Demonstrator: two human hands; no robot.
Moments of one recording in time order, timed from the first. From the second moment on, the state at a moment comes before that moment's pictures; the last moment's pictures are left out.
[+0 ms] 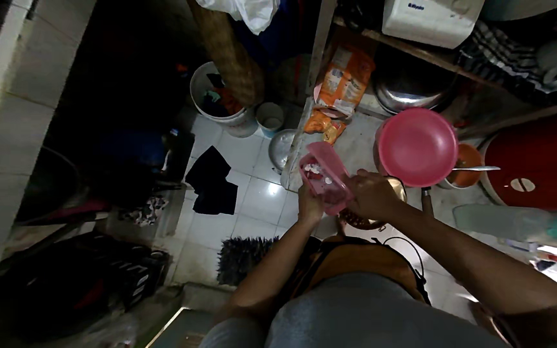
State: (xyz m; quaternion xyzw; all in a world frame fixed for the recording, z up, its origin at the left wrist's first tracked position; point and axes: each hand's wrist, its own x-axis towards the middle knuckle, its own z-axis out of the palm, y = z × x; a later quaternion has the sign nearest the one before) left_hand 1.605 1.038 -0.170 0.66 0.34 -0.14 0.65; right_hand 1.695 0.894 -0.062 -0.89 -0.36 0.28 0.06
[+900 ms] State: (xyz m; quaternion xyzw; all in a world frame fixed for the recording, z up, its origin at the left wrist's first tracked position) left_hand 1.578 1.087 -0.134 0.77 0.31 0.01 0.55; right_hand 1.680 0.827 -0.089 -0.89 0.00 0.25 0.39
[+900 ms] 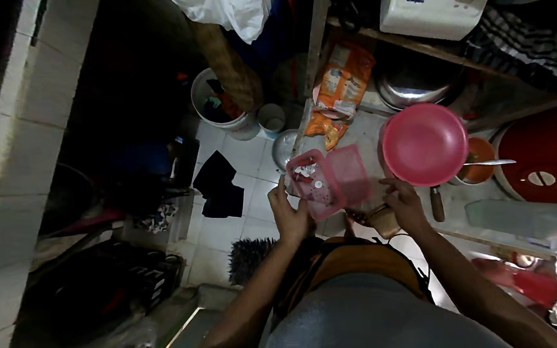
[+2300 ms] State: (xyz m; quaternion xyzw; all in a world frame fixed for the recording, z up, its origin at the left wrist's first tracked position) left_hand 1.592 1.060 -0.032 0.37 0.27 -0.06 0.89; right_hand 1.640 0.894 0.004 -0.86 -0.28 0.04 0.42
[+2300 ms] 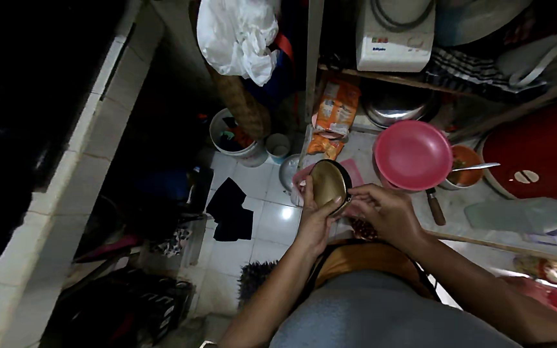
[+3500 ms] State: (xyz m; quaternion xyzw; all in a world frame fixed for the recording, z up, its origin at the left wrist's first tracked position) left_hand 1.590 1.064 -0.011 0.56 0.17 -0.21 0.78; right_hand 1.638 0.902 0.018 -0.83 -0.22 0.06 0.50
